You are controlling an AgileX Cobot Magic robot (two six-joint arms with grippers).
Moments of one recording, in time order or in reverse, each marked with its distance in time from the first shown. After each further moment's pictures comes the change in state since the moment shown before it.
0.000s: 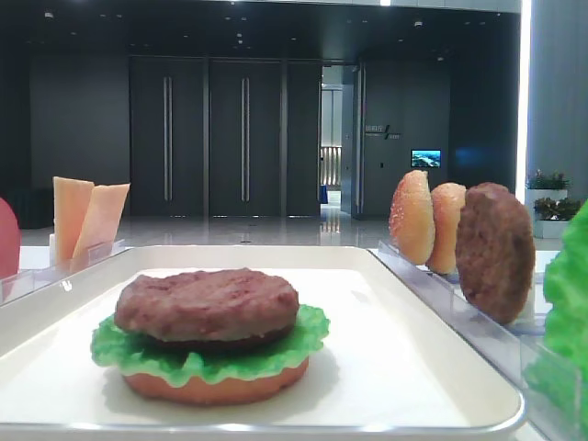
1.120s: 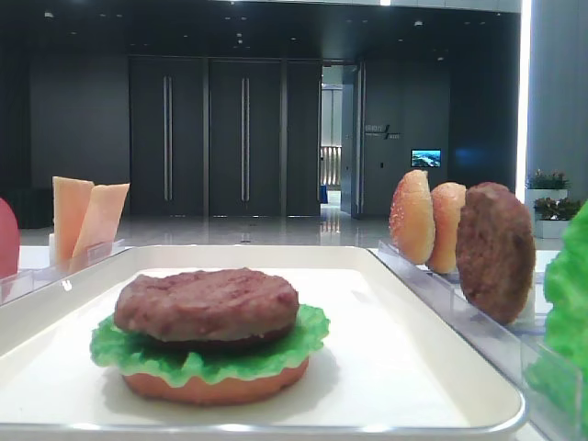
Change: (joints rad) left arm 0.000 0.487 -0.216 -0.001 0.027 -0.099; right arm 0.000 0.000 0.000 0.000 0.000 0.000
